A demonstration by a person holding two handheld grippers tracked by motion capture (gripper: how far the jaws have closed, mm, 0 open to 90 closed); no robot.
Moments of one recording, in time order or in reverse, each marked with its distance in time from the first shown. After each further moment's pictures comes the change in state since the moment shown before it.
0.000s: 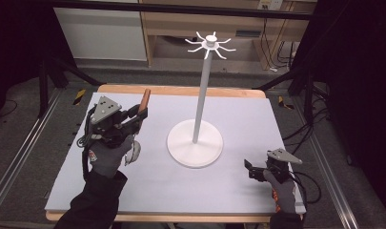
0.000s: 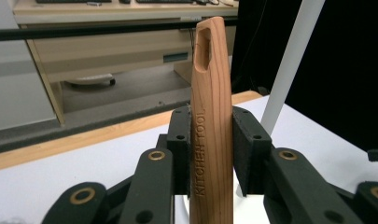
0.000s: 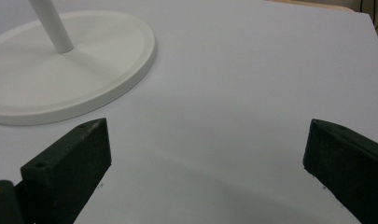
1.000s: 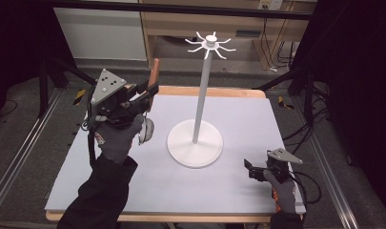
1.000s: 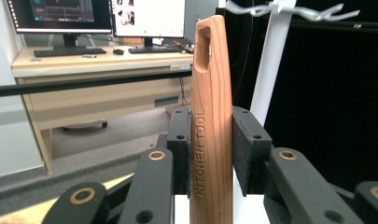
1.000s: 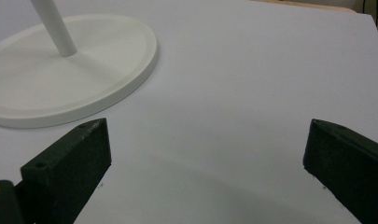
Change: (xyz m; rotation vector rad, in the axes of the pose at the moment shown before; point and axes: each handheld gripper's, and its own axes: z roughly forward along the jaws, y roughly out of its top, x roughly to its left) left arm -0.030 0.065 -0.002 -0.165 -0.032 0.020; right arm 0.000 0.000 0.000 -0.008 0.010 0.006
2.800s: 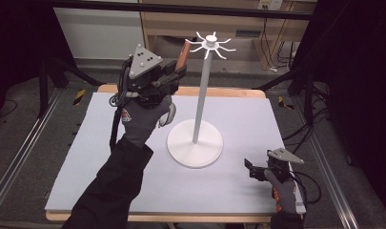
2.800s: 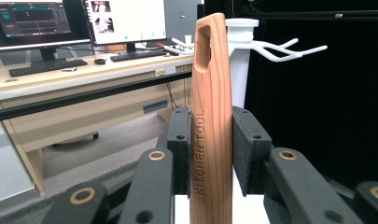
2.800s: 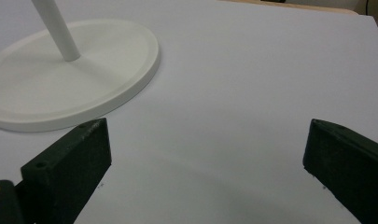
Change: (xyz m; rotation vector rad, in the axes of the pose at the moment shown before) left arm -0.032 0.035 0.047 0.029 -0.053 0.093; right arm -0.001 0.001 -0.001 -0.011 0.010 0.012
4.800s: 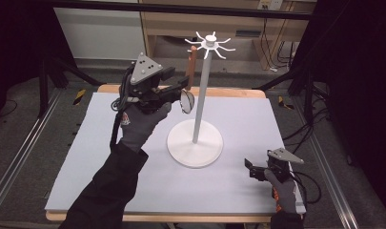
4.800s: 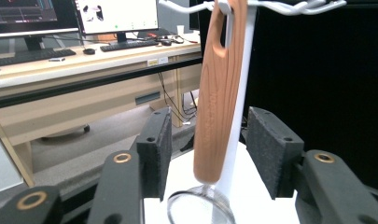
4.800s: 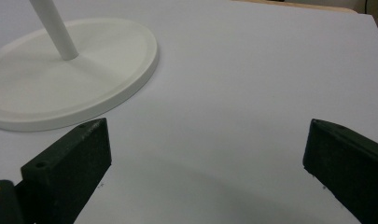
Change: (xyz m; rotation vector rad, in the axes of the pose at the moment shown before) left arm 0.010 -0.024 0.002 0.030 -0.045 -0.009; right arm -0.001 0.000 0.000 0.004 -0.002 -0.001
